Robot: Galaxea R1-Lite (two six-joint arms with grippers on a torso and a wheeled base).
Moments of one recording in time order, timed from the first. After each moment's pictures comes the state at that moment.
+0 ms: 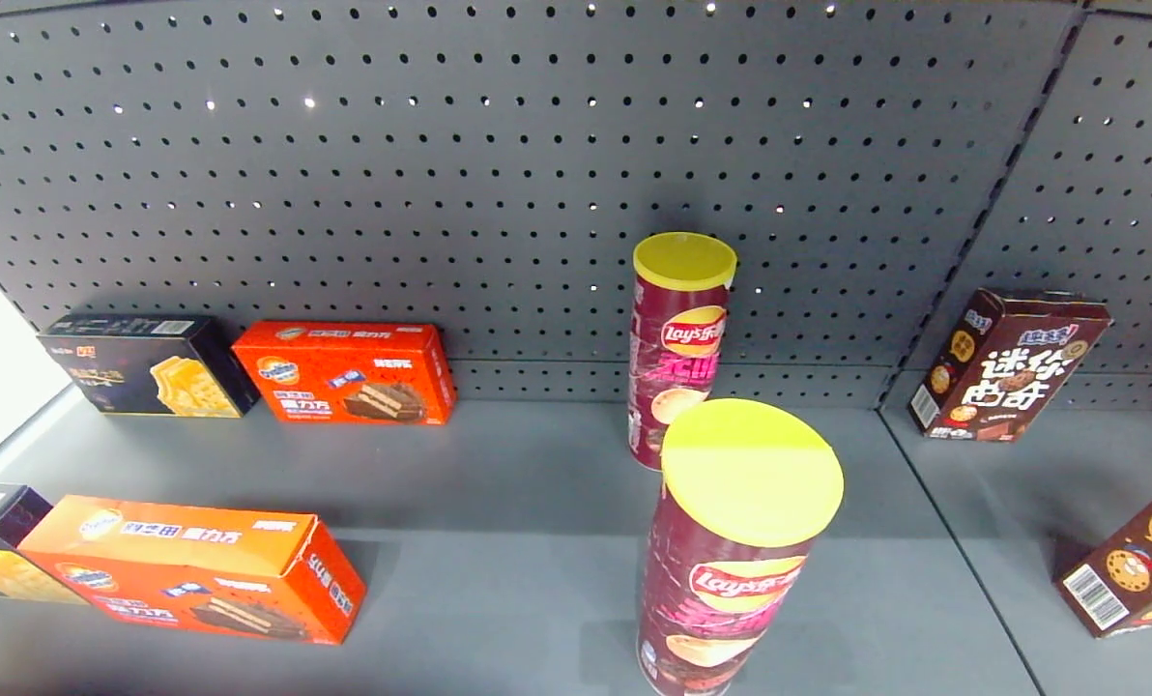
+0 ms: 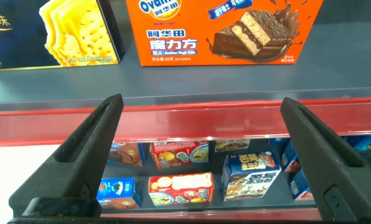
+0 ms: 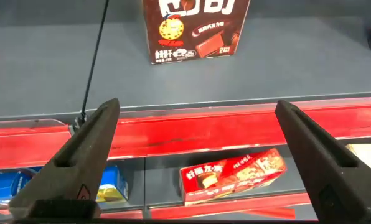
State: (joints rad) left arm 0.01 0.01 0.00 0.00 -0.05 0.03; right arm -0.16 0.09 0.00 0.00 0.01 -0.01
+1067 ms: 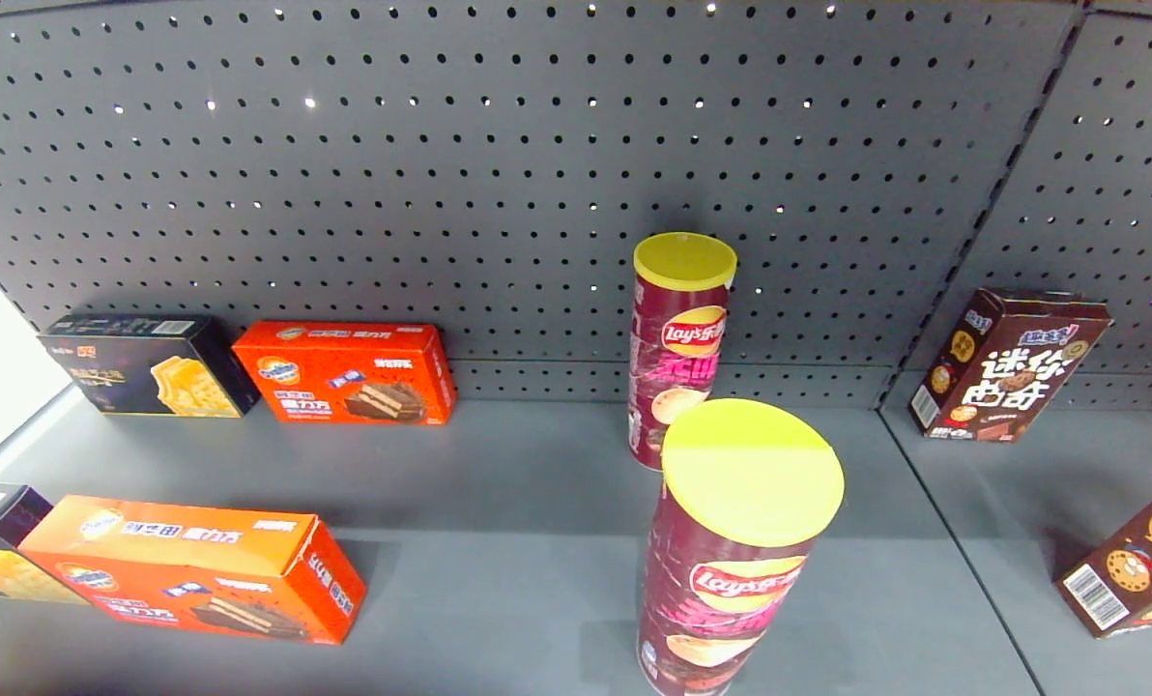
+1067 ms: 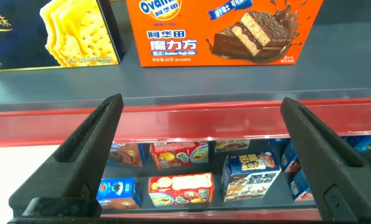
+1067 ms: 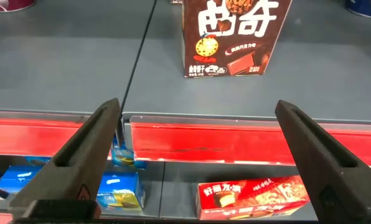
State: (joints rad) left arm 0.01 0.01 0.00 0.00 -0.05 0.03; right arm 0.00 0.00 0.00 0.00 0.01 -0.01
